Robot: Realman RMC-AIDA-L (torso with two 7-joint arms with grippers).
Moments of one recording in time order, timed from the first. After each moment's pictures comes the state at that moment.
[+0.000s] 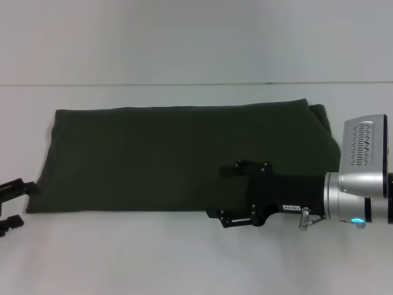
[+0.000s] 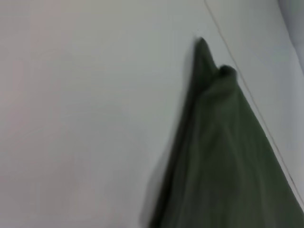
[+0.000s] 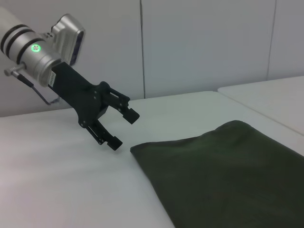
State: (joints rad) left arm -0.43 -2.04 0.11 0.80 2.49 1.52 -2.52; right arm 0.62 2.09 -1.18 -0.47 -1.65 -1.23 1.09
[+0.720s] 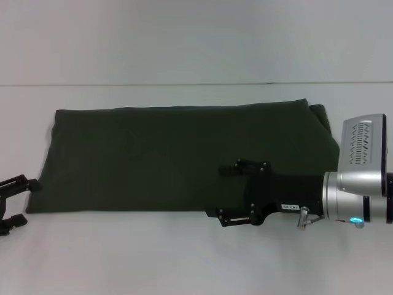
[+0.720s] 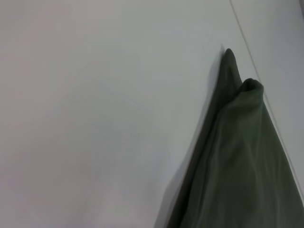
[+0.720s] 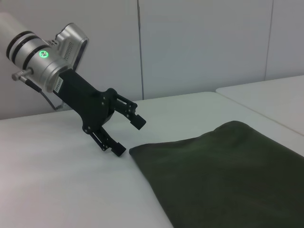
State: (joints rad) left arm -0.46 -2.03 0.11 0.75 2.51 1.45 -2.61; right arm 0.62 2.10 -1.18 -0.46 -1.64 -1.23 1.10
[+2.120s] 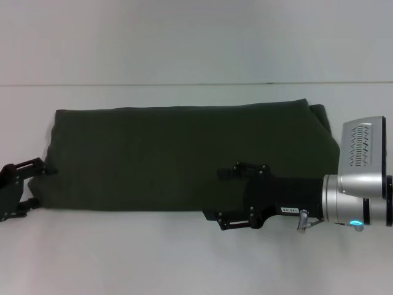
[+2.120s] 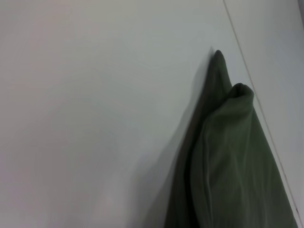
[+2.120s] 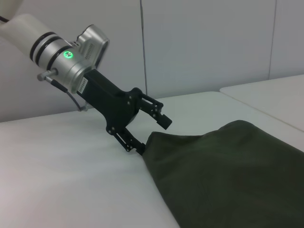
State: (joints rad) left arm -0.53 -2.01 0.13 0.65 2.51 1.36 -2.65; right arm 0.62 2.10 -1.18 -0.46 -1.64 -1.24 1.10
